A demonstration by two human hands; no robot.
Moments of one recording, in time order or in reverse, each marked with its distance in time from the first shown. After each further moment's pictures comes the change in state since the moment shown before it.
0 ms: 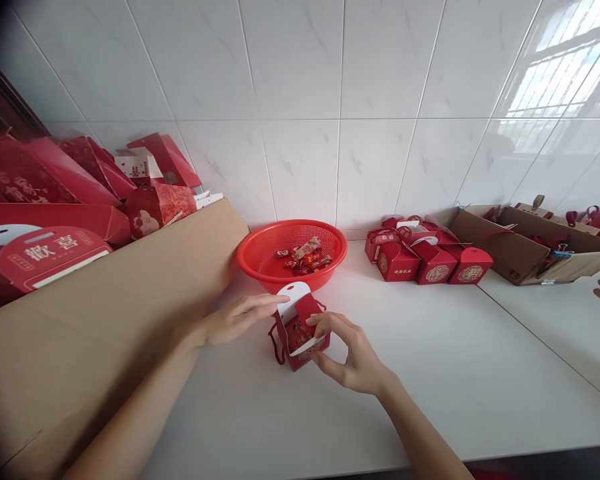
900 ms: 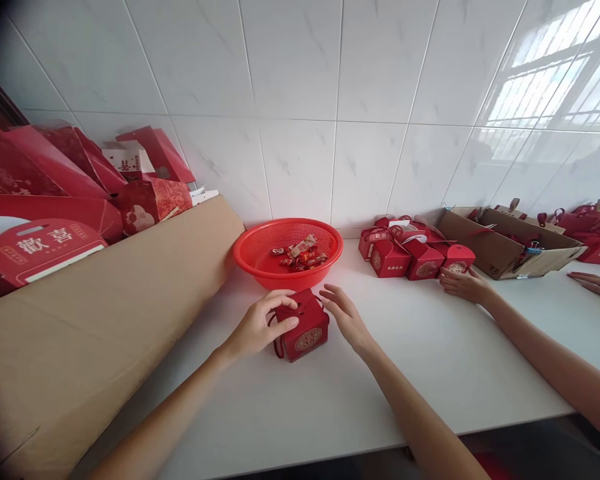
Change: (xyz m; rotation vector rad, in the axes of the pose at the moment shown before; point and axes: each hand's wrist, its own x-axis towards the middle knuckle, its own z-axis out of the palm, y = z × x) left_hand 0.014 -0.016 0.056 -0.156 0.333 0.146; right_hand 0.025 0.030 0.010 0.306 0.235 0.552
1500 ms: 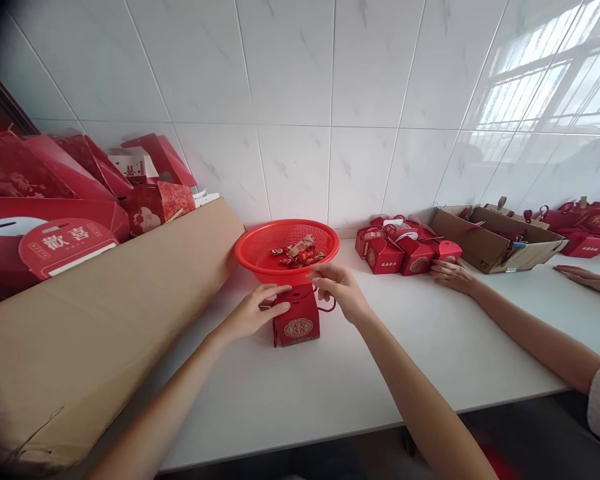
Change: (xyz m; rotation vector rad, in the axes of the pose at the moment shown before) left_hand 0.004 -0.011 -0.022 0.132 -0.053 -0.079; right_hand 0.014 -0.055 -0.001 0.242 -0.063 -0.053
